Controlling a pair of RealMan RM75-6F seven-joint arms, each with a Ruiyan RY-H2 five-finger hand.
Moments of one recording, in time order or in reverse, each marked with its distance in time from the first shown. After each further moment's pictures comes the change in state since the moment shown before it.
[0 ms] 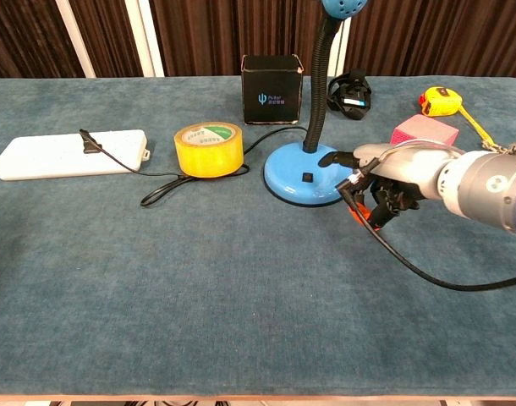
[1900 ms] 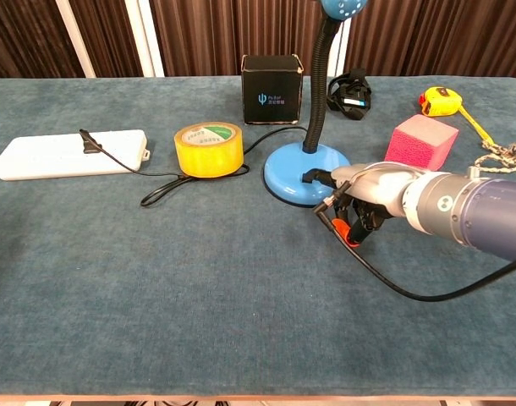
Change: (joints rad) left arm 0.000 0.005 0.001 0.003 0.000 0.003 -0.011; right arm 0.161 -0.077 -0.109 0.083 0.176 0.009 -0.036
